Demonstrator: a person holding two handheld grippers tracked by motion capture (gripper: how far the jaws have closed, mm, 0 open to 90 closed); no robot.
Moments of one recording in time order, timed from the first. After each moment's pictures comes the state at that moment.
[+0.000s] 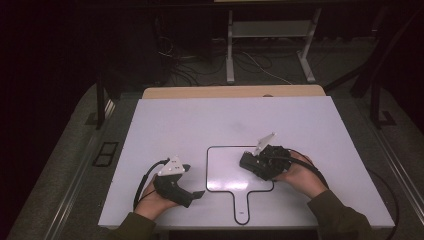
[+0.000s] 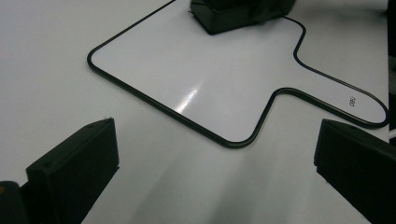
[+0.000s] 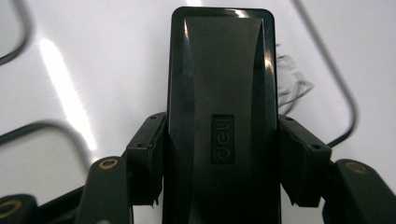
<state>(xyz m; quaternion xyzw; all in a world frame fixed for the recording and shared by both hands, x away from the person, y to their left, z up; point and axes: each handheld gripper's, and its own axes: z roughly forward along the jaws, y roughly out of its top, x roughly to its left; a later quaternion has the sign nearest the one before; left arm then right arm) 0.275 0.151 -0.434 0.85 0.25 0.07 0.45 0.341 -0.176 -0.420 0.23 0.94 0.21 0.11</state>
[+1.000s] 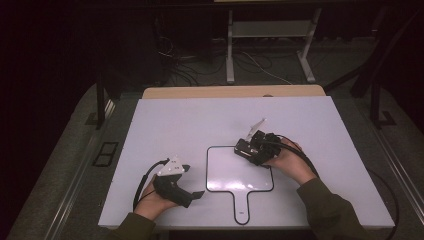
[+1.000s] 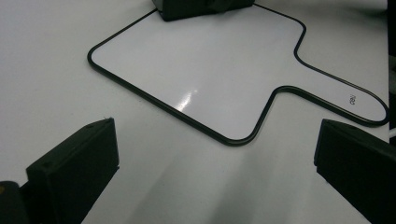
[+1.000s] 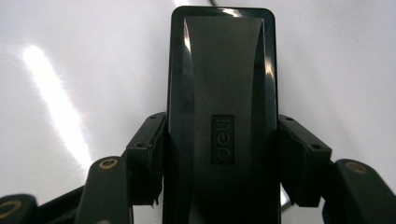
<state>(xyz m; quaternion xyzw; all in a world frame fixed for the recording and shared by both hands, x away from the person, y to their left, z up) 0.275 0.152 -0.434 0.85 0.25 0.07 0.45 0.383 -0.162 -0.419 0.26 0.94 0.20 0.12</state>
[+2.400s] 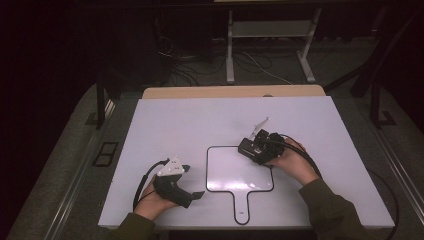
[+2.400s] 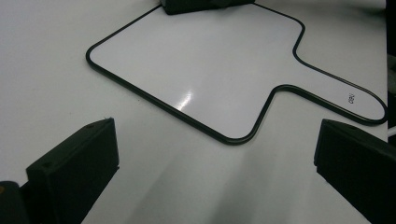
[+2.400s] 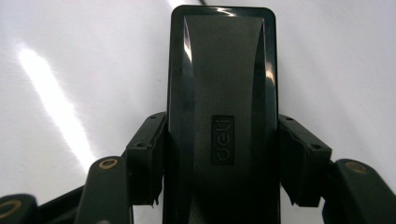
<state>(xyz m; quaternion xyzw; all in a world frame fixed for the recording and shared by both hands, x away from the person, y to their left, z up) 0.274 0.153 -0.435 0.85 0.25 0.07 0.45 0.383 -0.171 -0.419 0.28 0.93 0.19 0.12</state>
